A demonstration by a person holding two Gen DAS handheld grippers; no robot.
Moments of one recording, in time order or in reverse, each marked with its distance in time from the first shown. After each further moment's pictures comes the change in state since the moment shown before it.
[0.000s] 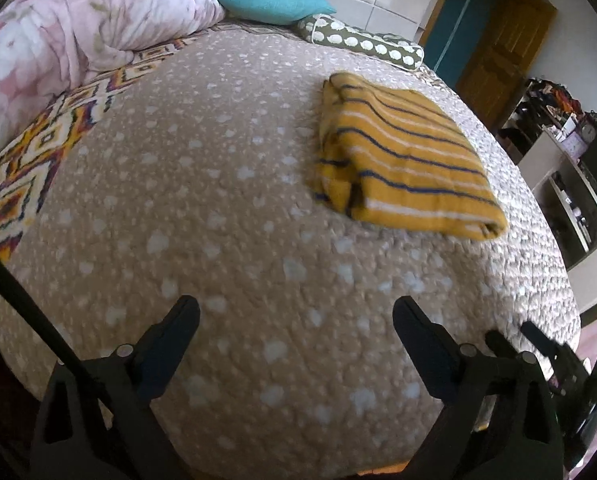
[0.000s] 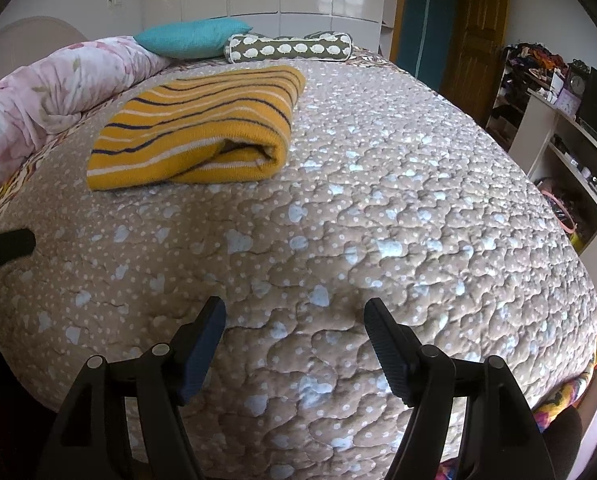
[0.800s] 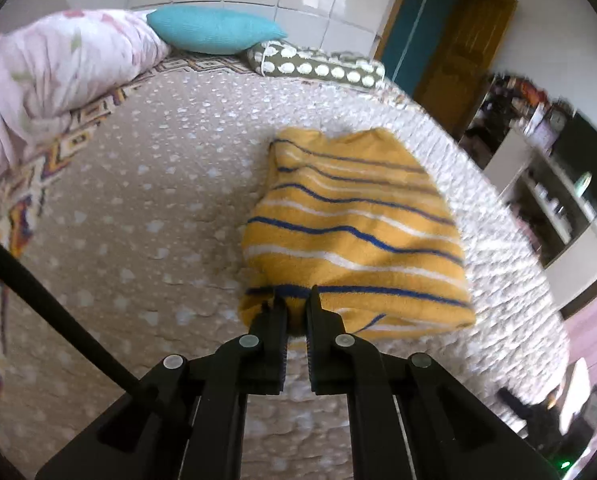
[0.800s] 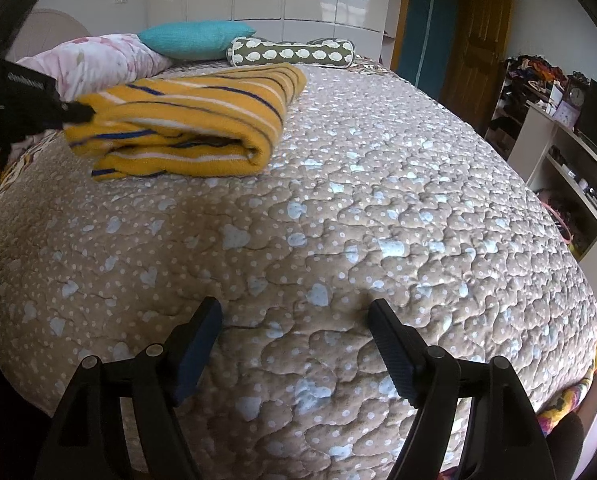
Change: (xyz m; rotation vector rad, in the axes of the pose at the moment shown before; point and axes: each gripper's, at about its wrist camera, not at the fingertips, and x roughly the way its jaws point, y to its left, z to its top) left arm 0.033 -0.034 0.087 0.139 -0.050 -0.067; right arm 0.004 0.001 -0.005 -0.029 -0.035 -0.021
